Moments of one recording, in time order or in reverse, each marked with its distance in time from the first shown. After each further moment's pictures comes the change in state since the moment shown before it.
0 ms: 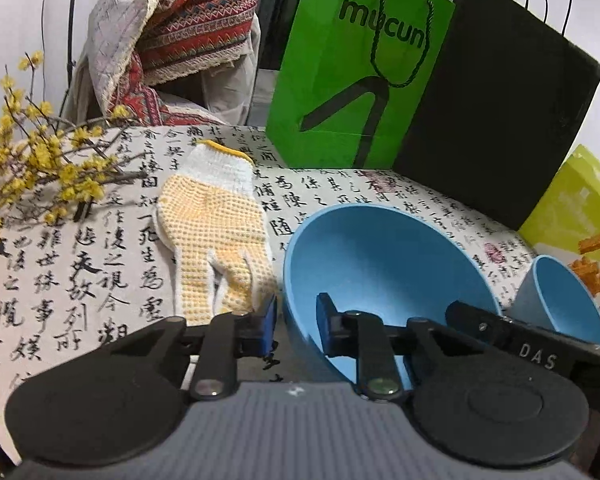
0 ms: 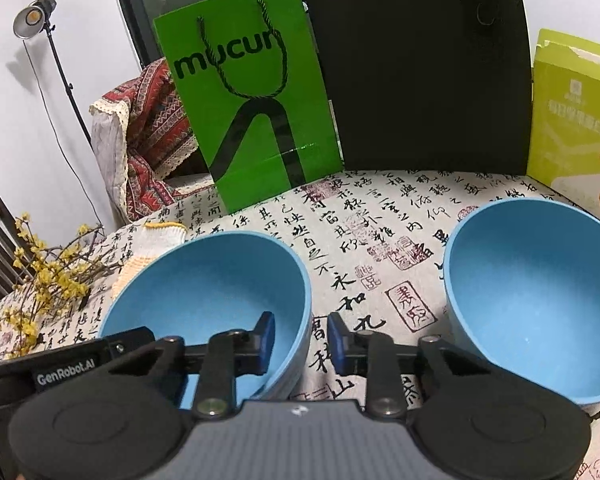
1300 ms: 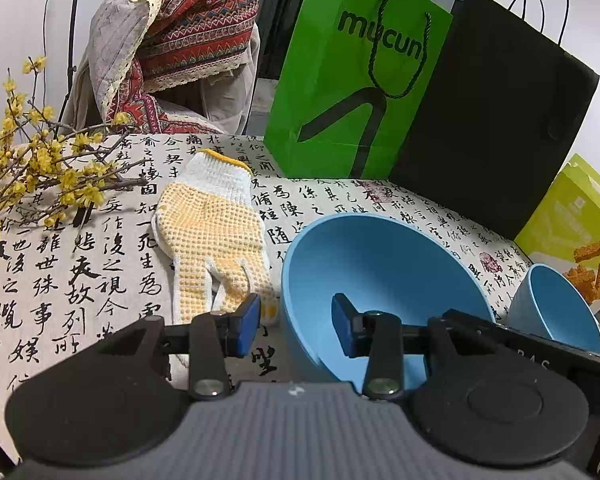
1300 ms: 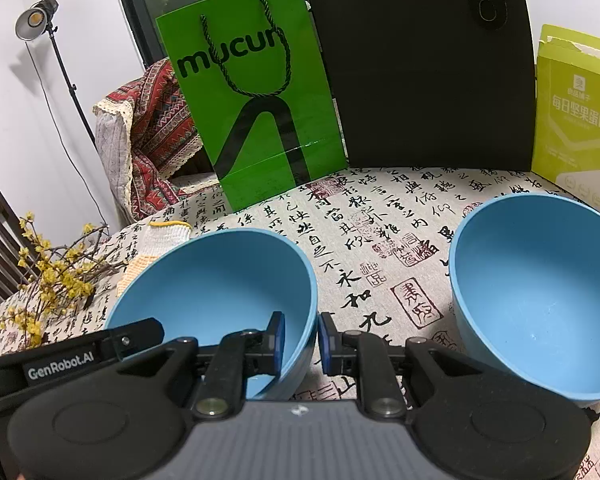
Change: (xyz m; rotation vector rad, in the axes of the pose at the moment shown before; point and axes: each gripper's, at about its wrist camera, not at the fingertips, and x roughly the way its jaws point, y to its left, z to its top) left arm -0.004 0.002 0.000 -0.001 -0.036 -0.006; right arm 0.000 0.001 -0.002 0.005 -0.005 0.015
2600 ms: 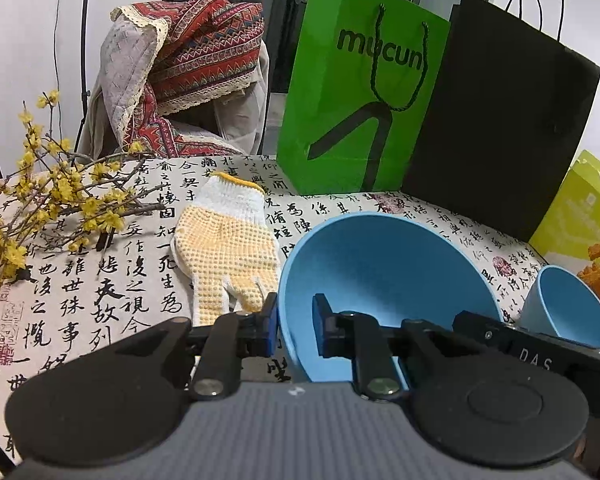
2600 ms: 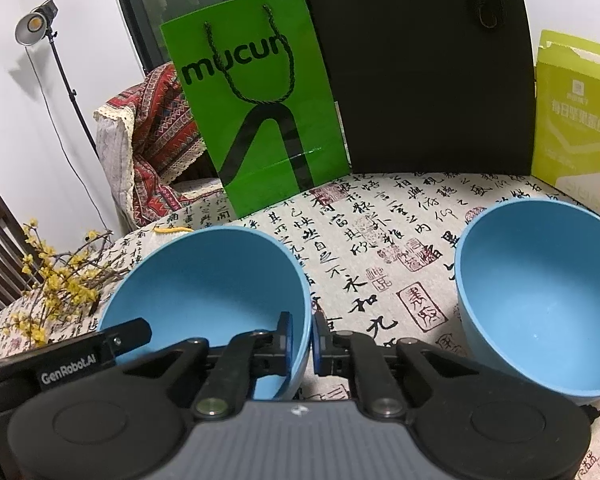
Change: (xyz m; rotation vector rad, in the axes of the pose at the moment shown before) left arm -0.015 -0.010 0.006 0.046 -0.041 0.081; right arm -0.006 0.006 0.003 0.012 -0.018 -0.001
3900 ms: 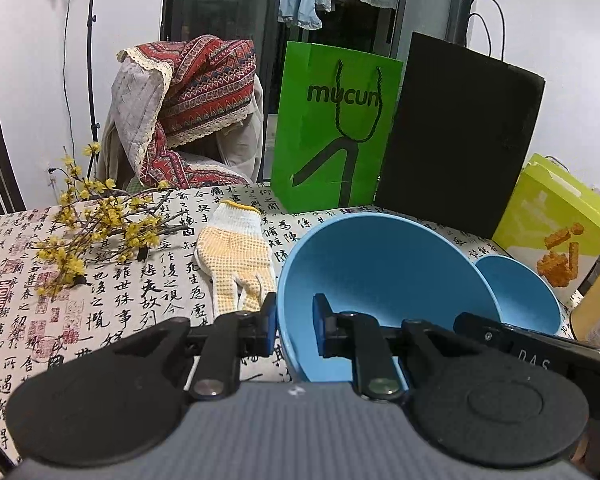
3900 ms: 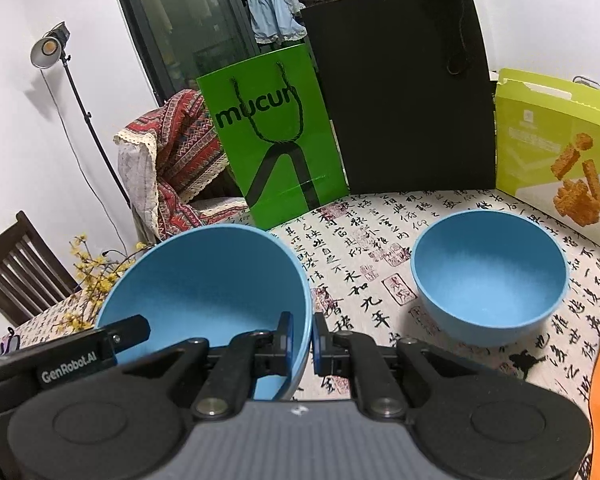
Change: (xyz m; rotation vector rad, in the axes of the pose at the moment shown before) left arm -0.108 -0.028 -0.013 0.058 -0.057 0.020; right arm -0.106 0.006 -0.015 0.023 -0.049 0.022
